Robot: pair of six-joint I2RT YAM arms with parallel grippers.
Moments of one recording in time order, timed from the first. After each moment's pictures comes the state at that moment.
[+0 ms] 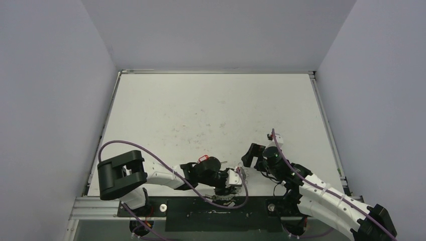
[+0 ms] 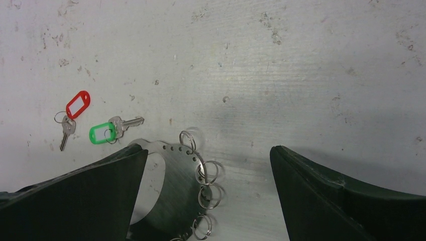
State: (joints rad) left arm -1.25 1.55 0.55 0.49 0.39 0.15; right arm 0.72 0.73 0.31 -0.32 0.23 0.80
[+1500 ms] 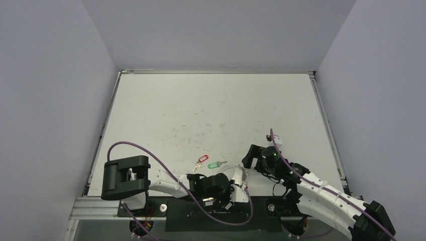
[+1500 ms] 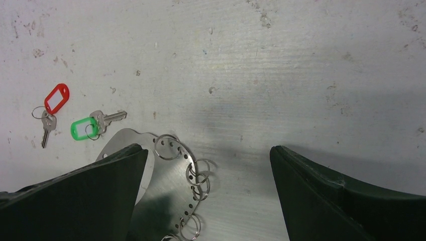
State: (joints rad) left arm -1.45 1.60 0.60 0.36 0.04 0.27; right arm 0.70 0.78 0.30 -0.31 0.19 0.80
